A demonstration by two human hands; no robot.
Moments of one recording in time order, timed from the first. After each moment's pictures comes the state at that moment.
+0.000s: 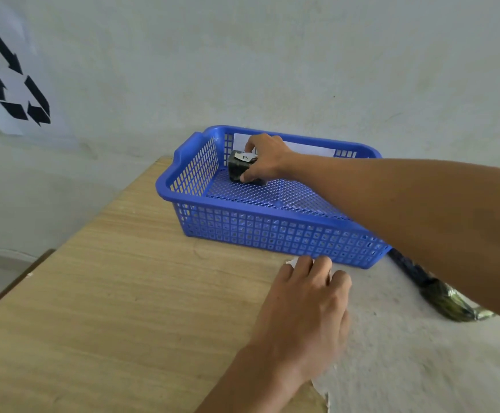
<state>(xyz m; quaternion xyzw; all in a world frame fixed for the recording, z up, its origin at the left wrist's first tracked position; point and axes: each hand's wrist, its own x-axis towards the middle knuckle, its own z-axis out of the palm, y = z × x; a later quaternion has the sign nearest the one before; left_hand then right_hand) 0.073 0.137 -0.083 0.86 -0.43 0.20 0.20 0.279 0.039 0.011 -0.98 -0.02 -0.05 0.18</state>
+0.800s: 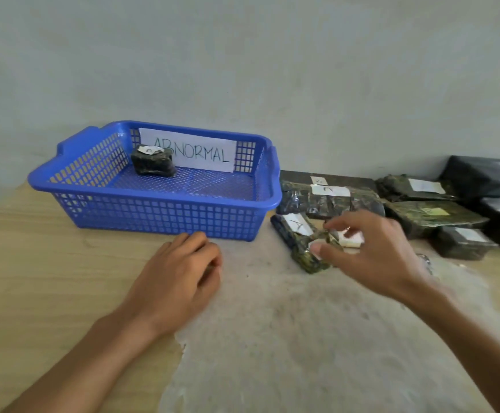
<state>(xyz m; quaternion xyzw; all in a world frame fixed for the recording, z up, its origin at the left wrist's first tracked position) 0.076 0.139 -0.081 0.86 -0.43 0.18 0.22 -0.042 -0.131 -0.019 -0.95 0.15 -0.18 0.19</state>
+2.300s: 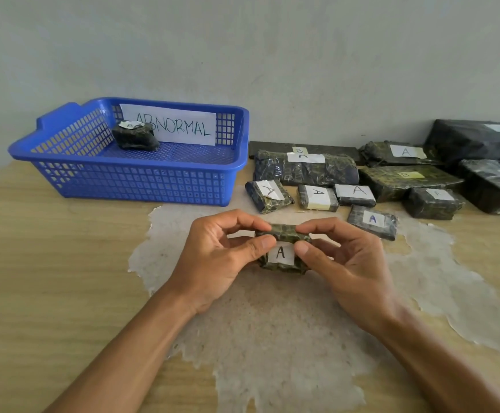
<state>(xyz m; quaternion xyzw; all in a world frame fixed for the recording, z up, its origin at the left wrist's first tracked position) -0.018 0.063 -0.050 0.62 -0.26 -0.14 0.72 -0.112 -0.107 -0.060 -0.72 0.04 -0.22 0.66</state>
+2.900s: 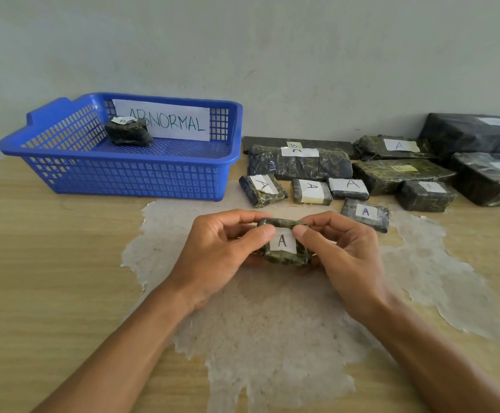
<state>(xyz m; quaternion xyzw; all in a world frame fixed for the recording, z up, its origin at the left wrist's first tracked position) -0.026 0.057 -0.050 0.65 -0.23 -0.18 0.70 -0.111 -0.107 -0.058 -0.70 0.10 -0.24 0.66</state>
